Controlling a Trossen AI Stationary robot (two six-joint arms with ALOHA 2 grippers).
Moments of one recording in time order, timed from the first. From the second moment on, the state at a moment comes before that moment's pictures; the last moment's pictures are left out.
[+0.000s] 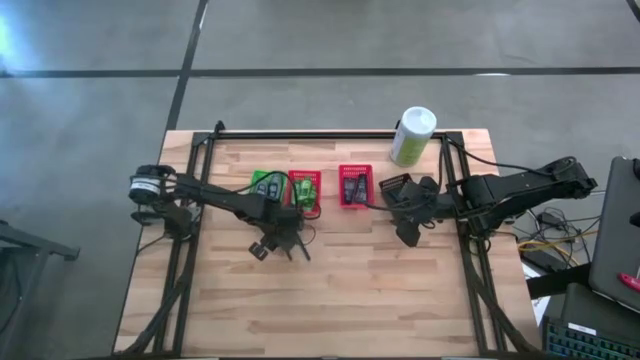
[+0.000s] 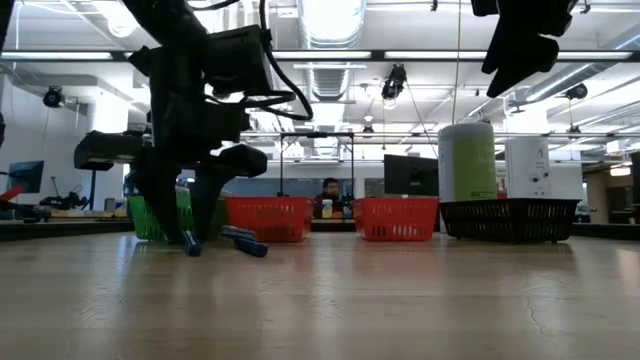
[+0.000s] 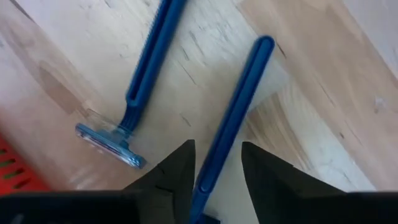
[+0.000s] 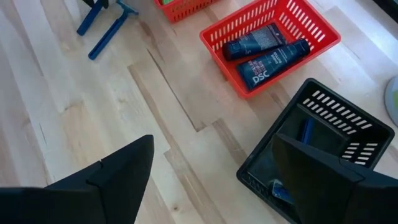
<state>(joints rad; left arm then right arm) -0.03 1.65 0.94 -0.60 0.10 0.65 0.20 1.09 1.00 -0.94 0.32 0.71</state>
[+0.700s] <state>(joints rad) -0.01 1.65 0.95 -0.61 0.09 0.65 0.20 1.09 1.00 -0.94 0.34 0.71</state>
